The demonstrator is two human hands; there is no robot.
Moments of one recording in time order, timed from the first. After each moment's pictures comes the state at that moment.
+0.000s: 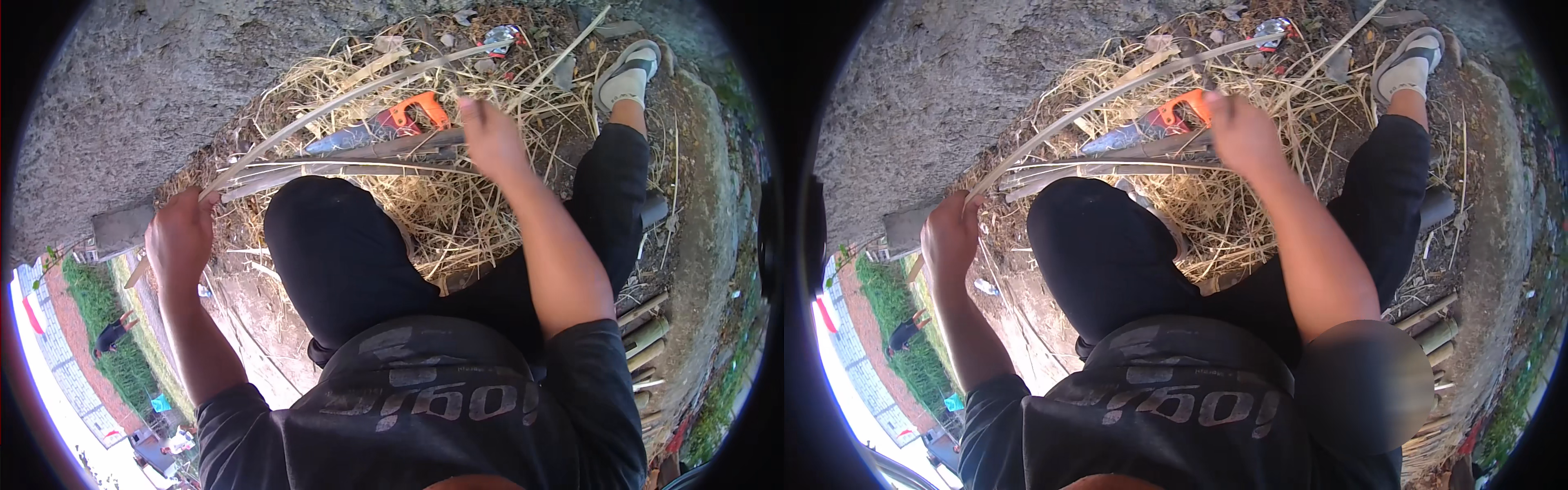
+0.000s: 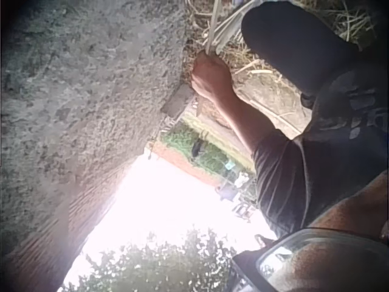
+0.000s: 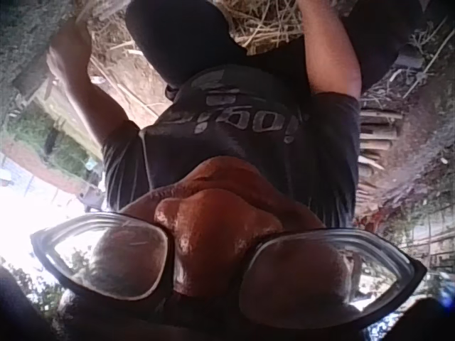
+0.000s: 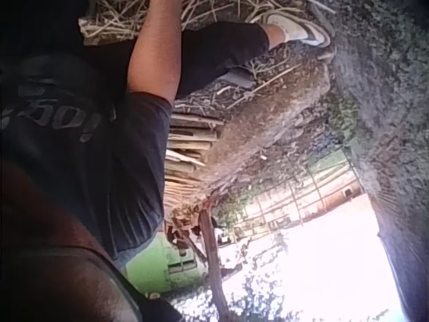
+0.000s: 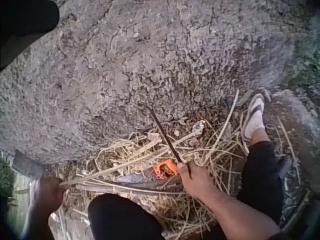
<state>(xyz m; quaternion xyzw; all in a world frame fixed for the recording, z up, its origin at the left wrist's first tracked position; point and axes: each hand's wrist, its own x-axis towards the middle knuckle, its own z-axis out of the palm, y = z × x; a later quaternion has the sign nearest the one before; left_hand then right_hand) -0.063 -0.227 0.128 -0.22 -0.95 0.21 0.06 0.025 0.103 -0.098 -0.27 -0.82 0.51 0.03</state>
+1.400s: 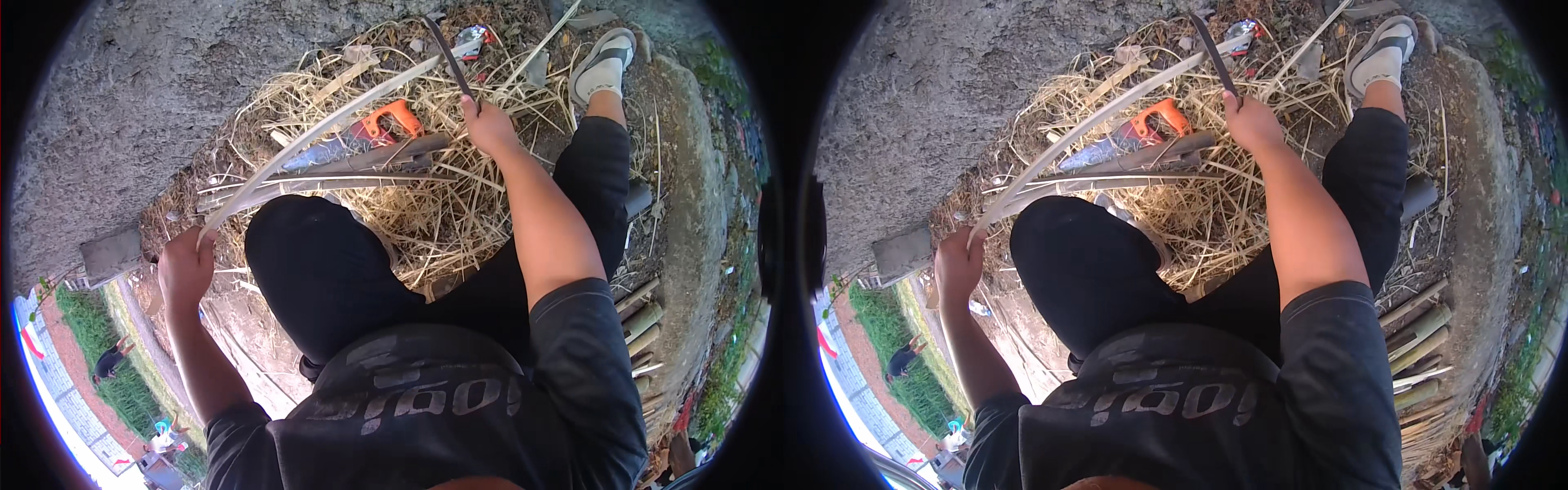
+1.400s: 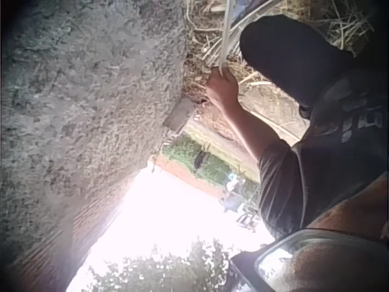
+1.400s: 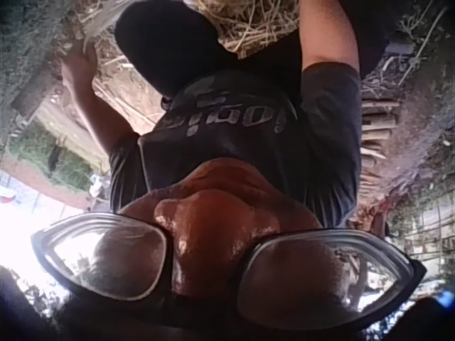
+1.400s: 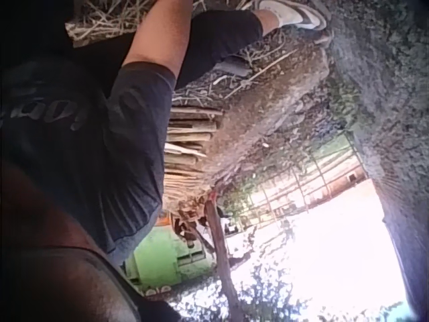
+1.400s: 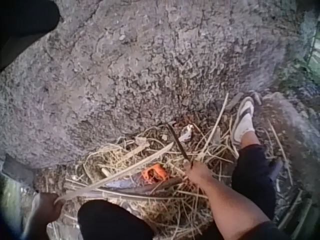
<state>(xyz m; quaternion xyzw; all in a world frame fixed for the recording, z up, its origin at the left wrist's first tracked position) -0.075 -0.263 0.087 -0.21 -0.97 0.12 -0.04 0.005 0.168 -0.189 -0.37 -0.83 0.41 -0.09</state>
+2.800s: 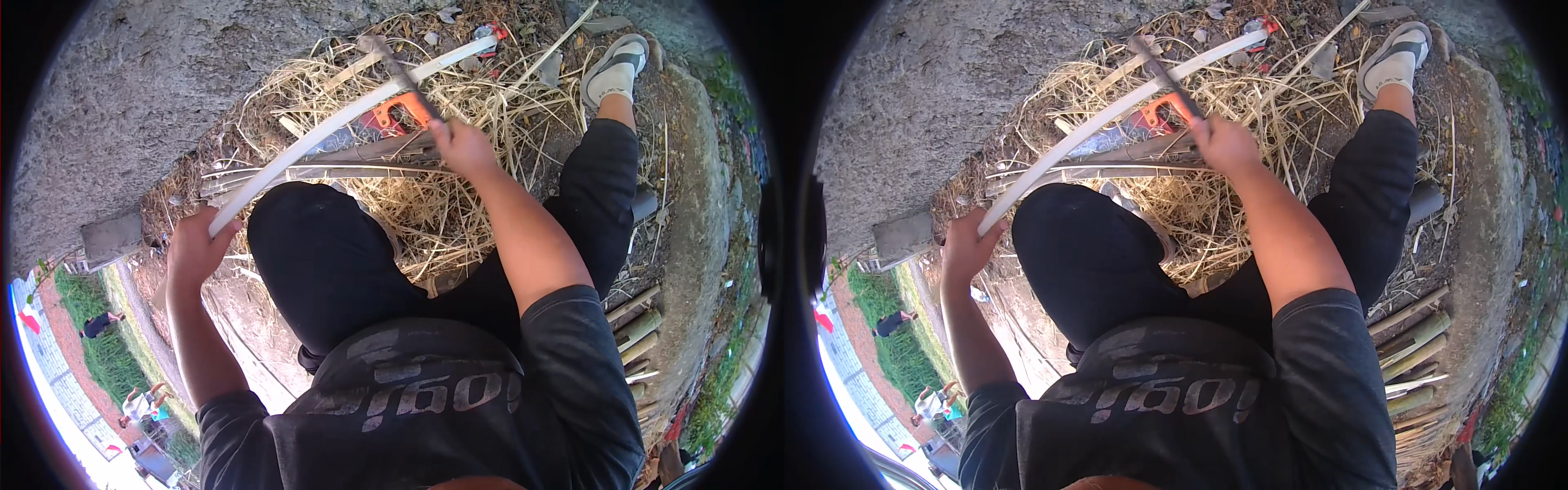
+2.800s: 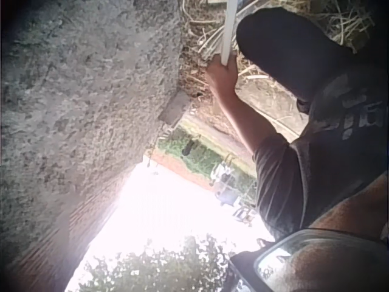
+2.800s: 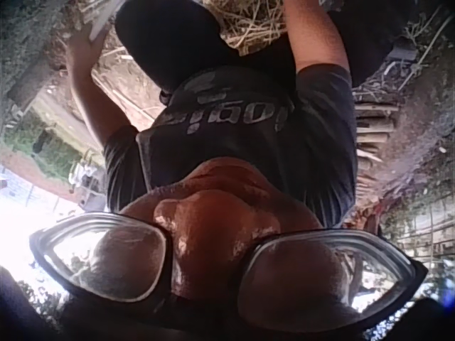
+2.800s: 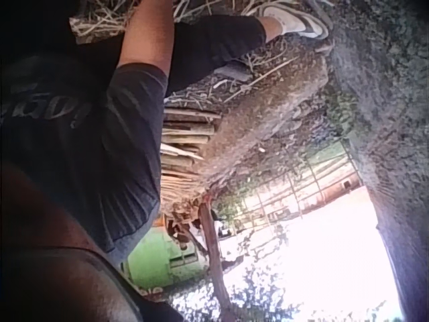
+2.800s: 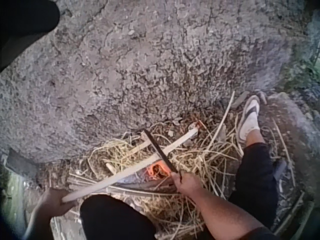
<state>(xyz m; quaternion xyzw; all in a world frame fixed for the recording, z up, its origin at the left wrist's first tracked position) -0.076 -0.248 0.087 -0.16 -0.97 0.06 -0.15 0.016 0.098 -0.201 -0.24 -0.88 0.41 -0.01</state>
